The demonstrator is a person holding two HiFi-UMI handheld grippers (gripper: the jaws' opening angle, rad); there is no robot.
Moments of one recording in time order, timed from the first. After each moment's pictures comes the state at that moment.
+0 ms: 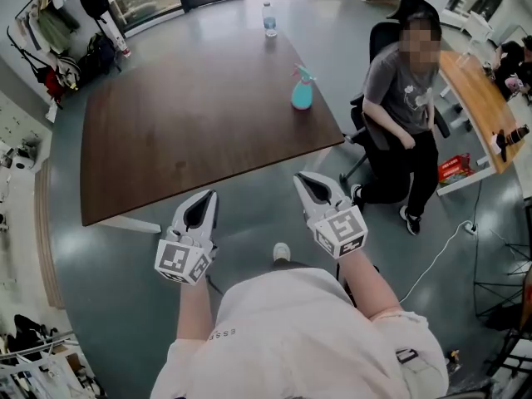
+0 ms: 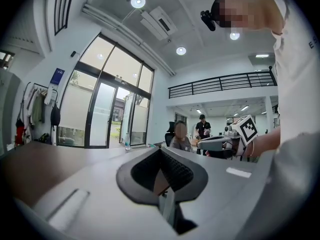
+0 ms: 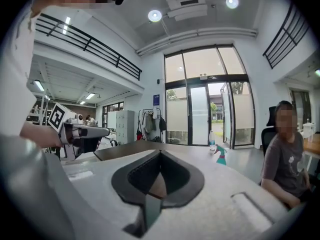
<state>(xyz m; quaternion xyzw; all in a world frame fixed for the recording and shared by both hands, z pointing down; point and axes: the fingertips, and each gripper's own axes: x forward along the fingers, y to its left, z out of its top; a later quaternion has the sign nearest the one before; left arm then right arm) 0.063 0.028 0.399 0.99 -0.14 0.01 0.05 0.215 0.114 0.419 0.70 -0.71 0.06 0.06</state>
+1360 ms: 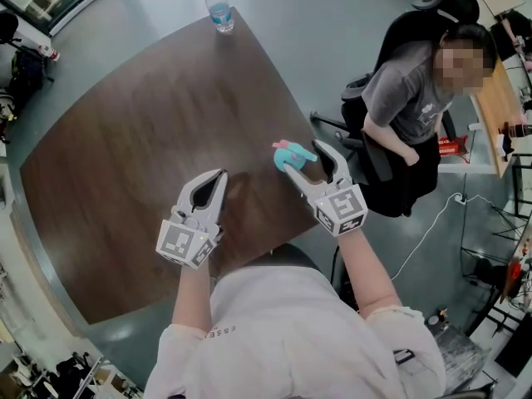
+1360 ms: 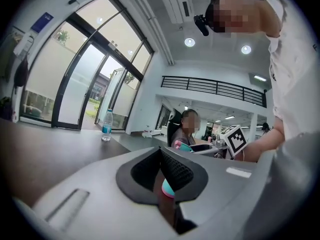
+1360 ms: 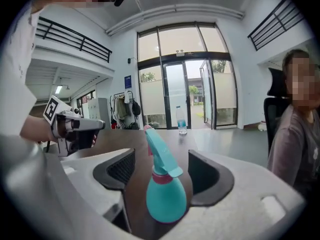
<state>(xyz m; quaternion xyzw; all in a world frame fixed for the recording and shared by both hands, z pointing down) 0.408 -0.198 0.486 0.99 0.00 0.06 0.15 0.530 -0.105 0.539 0.76 -0.62 0.17 0.08</state>
